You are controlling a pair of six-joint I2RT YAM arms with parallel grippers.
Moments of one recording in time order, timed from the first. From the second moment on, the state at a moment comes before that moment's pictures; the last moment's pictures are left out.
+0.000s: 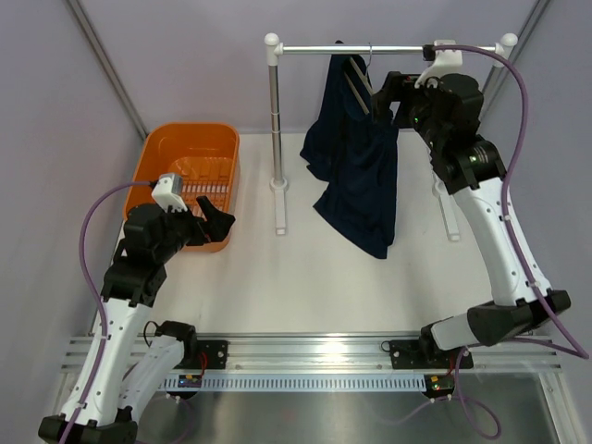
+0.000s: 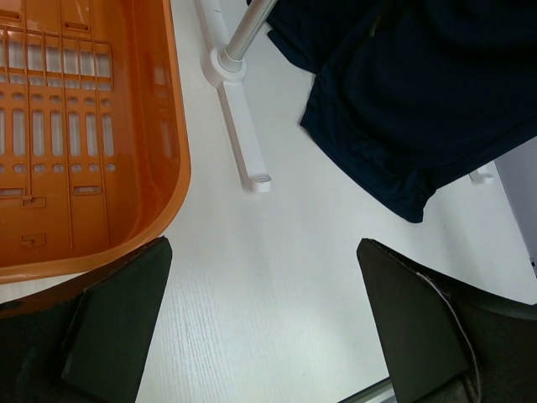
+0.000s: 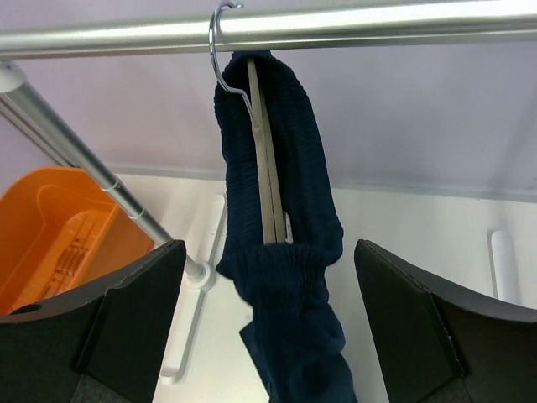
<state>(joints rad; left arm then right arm) -0.18 0.69 0.85 -0.53 0.23 -0.41 0.32 1.42 1.79 -0.47 0.07 0.19</state>
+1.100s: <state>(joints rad) -0.18 0.69 0.85 -0.52 0.25 -0.41 0.32 1.82 2.20 -0.56 0.08 0.08</state>
